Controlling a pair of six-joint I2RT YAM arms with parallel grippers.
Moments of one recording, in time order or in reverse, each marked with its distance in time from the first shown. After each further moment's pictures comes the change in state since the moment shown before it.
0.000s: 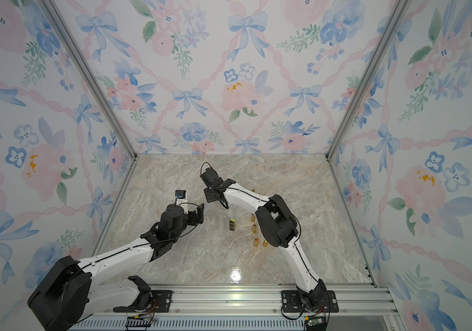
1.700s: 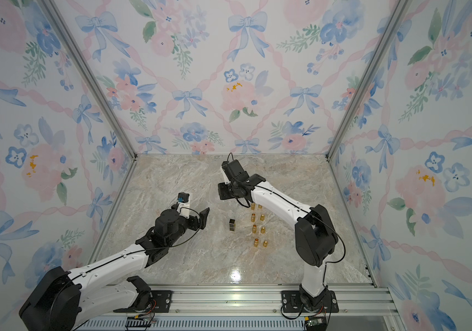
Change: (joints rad) left arm -0.050 -0.104 -0.051 0.038 0.204 0.094; right arm -0.086 -0.506 -0.370 -0.071 -0.313 0.087
